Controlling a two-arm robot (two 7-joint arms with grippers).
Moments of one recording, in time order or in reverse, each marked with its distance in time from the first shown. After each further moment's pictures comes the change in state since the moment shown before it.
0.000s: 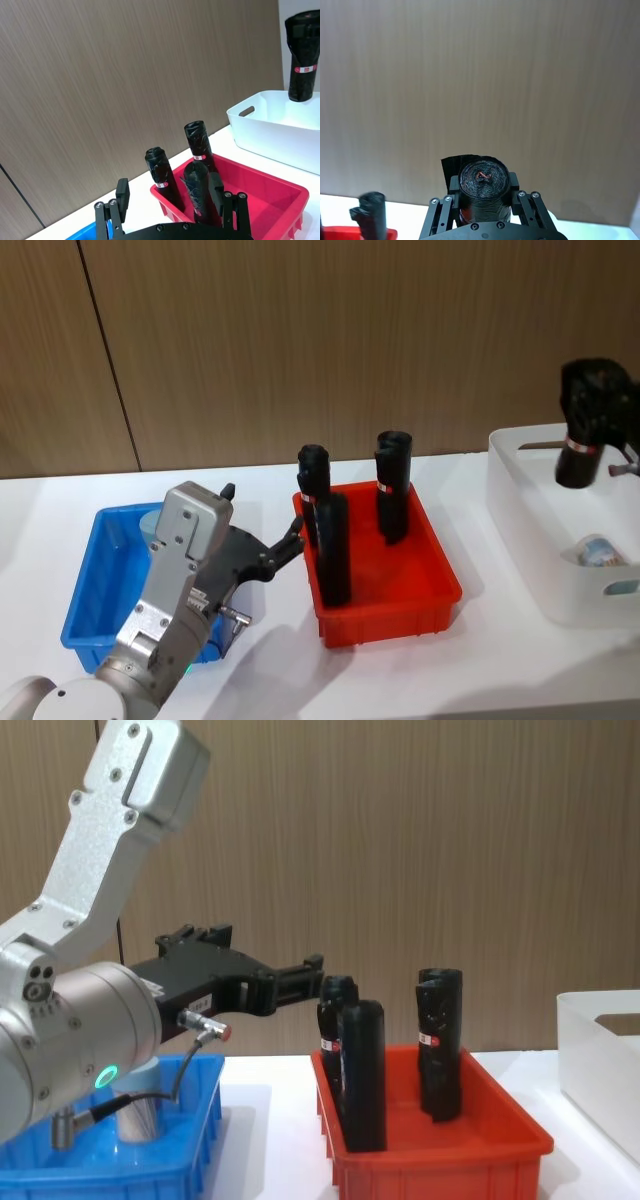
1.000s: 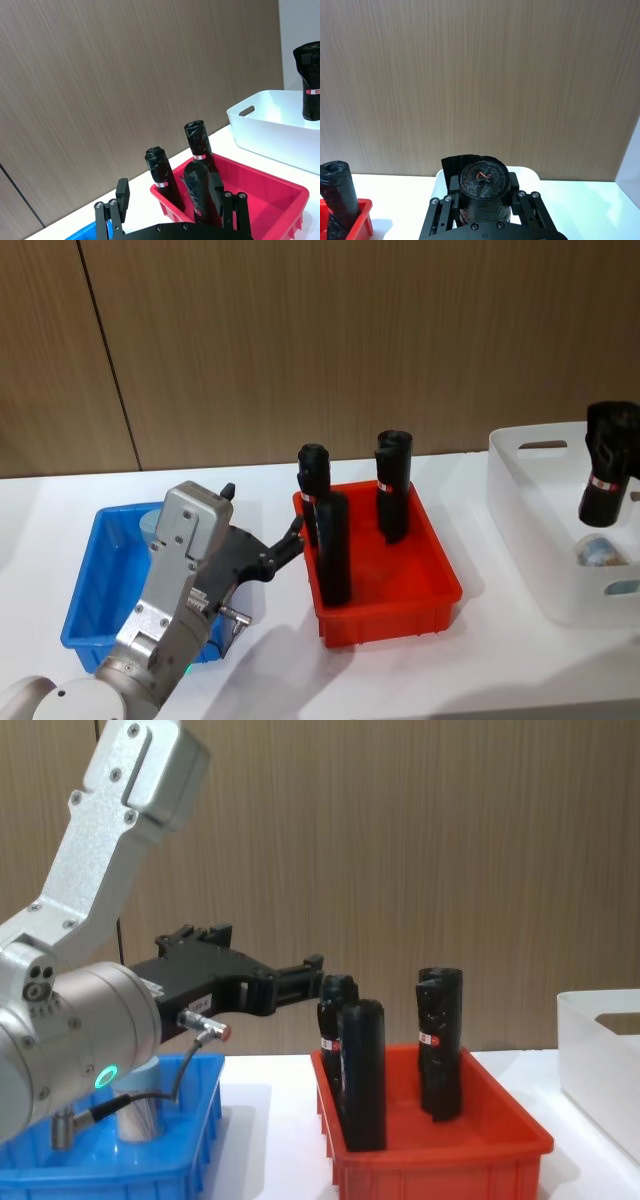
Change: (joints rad) left arm 0.000 0.000 0.000 0.000 0.000 0.000 0.000; right arm 0.027 0.013 0.033 0.149 0.041 0.019 0.031
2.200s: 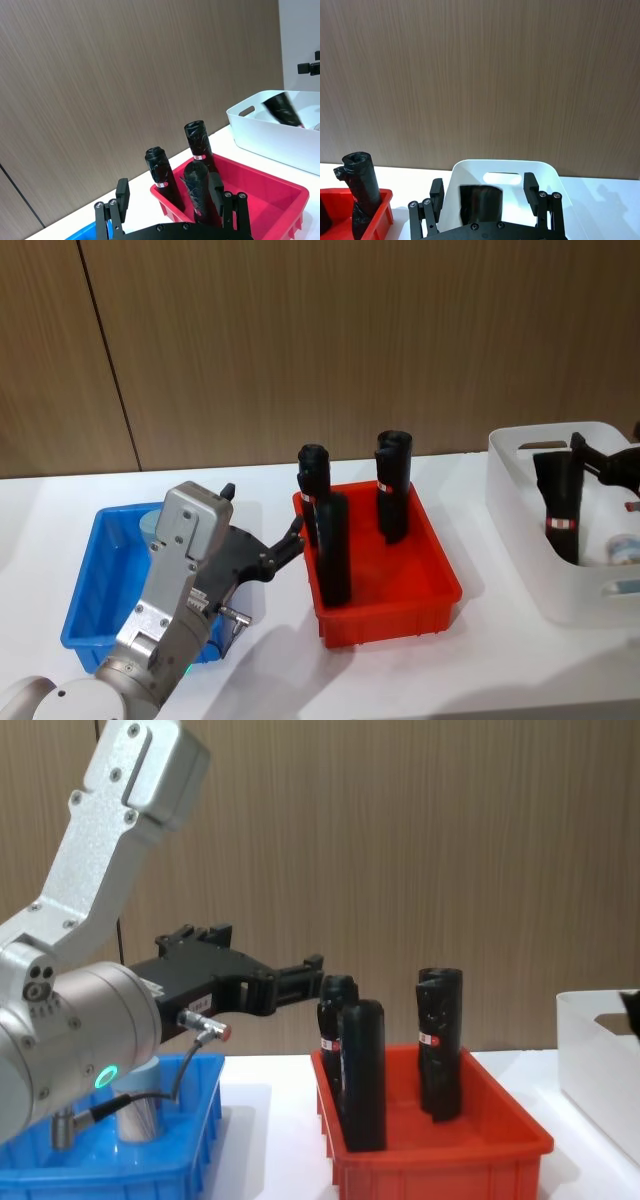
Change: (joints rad) left arm 0.000 0.000 0.000 0.000 0.000 0.000 0.000; right arm -0.010 0.003 0.007 0.010 0.029 -0.003 0.081
